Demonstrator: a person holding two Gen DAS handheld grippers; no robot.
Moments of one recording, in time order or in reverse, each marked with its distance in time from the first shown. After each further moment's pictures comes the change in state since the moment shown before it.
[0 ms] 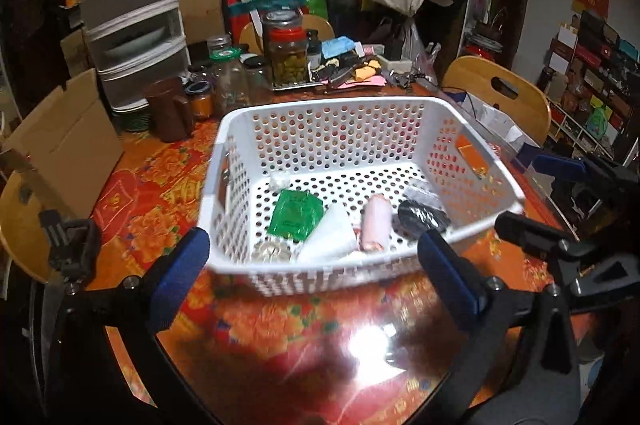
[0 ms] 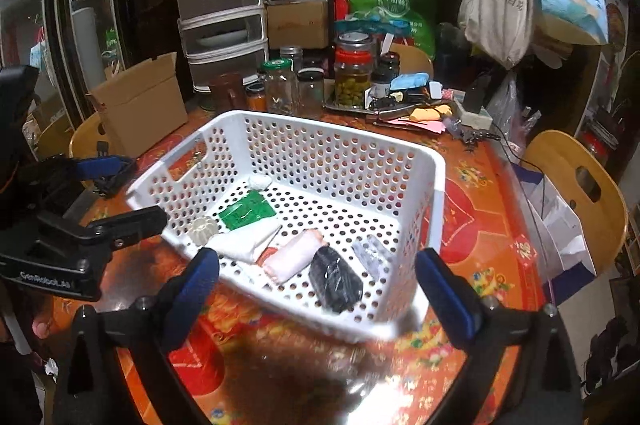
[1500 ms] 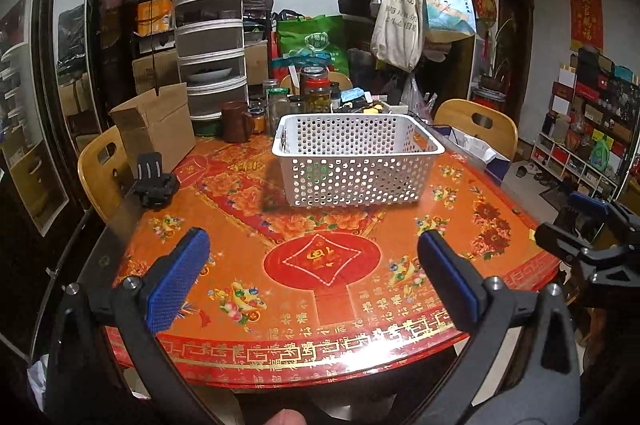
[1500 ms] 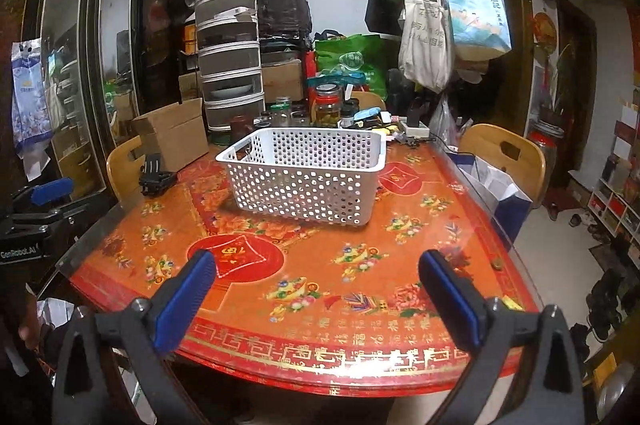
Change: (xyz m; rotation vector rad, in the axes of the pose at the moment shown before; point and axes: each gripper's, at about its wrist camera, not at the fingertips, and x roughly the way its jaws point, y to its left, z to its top) left arm -0.260 -0.026 -0.192 -0.058 -0.242 0.092; right arm -0.208 0.078 -0.173 0.104 -0.233 -0.100
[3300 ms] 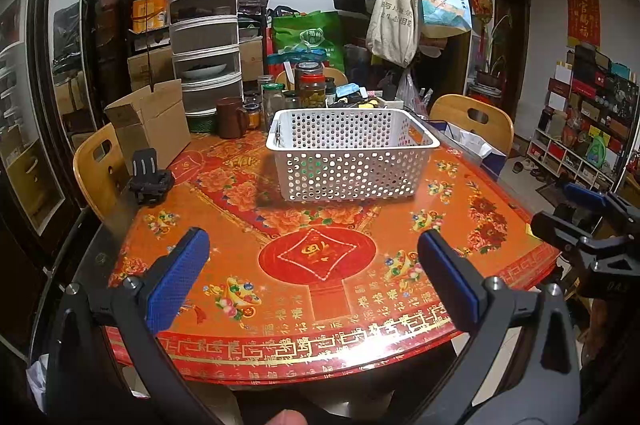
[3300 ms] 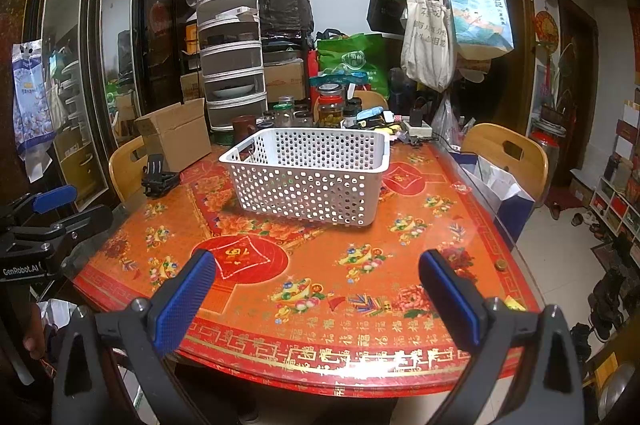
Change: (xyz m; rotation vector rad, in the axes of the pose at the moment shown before) left arm 0.008 -0.005 -0.003 0.009 0.015 -0.012; right arm -0.001 0.002 0.003 0.010 -0.001 0.011
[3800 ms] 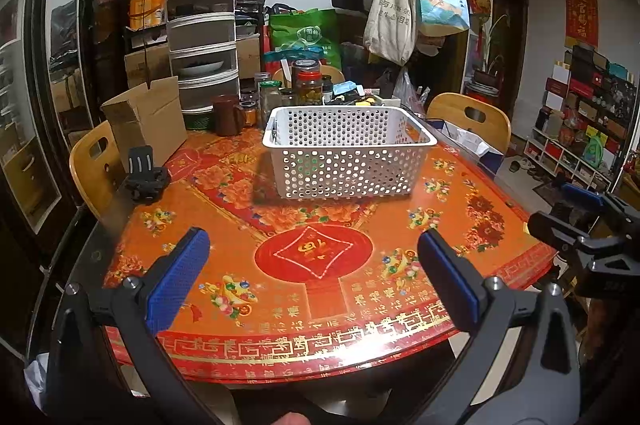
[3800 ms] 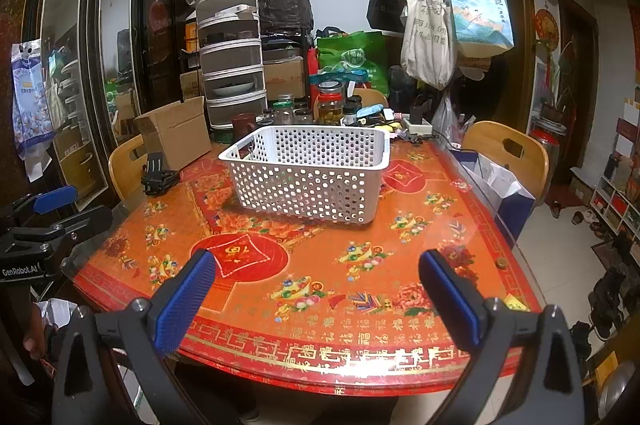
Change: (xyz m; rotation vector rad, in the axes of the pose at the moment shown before) left arm 0.005 -0.005 -0.009 -0.003 0.007 -0.014; right arm 0.001 0.000 -0.002 0.000 0.004 -0.001
